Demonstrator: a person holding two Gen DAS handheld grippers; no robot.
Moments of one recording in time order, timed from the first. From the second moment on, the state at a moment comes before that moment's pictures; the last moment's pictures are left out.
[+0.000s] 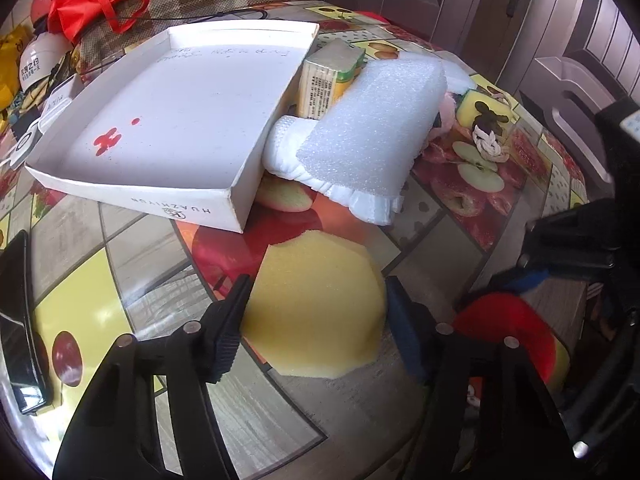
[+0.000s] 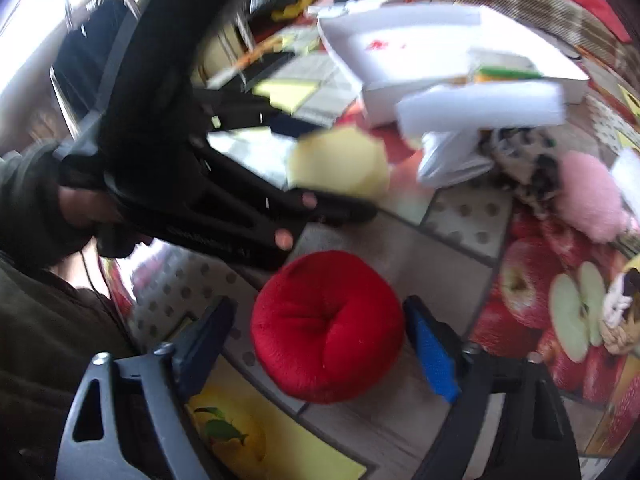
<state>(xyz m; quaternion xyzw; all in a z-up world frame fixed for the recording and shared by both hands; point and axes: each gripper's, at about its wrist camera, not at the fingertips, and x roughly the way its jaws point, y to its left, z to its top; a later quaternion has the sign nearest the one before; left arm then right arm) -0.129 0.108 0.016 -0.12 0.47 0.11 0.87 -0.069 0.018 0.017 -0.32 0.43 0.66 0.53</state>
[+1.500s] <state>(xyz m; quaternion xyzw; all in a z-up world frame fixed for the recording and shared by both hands) -0.104 0.207 0.156 -0.13 0.35 0.32 0.87 0.061 0.032 0.181 -0.09 0.29 0.56 0.78</state>
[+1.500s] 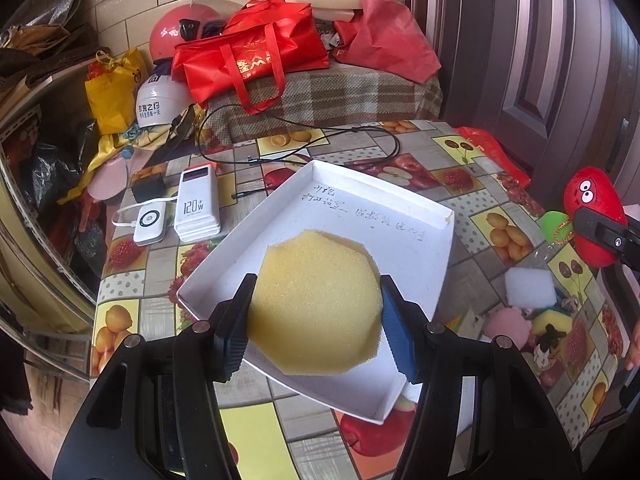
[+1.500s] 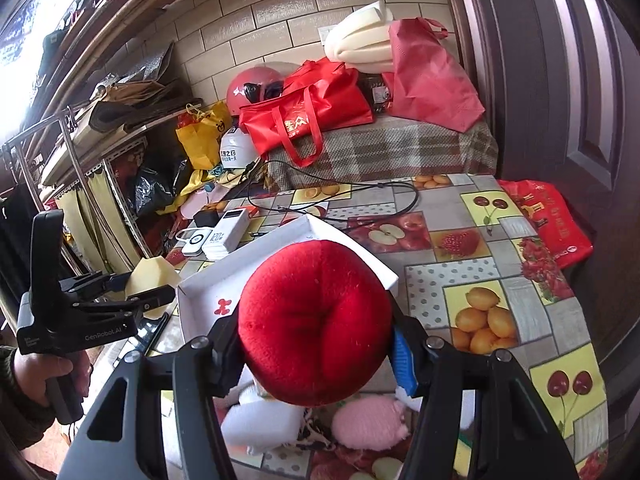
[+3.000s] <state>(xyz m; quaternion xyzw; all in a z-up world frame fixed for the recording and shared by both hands) -0.110 0.211 0.096 -0.23 0.34 0.23 0.89 0.083 0.074 0.143 -0.05 0.33 0.52 0.79</state>
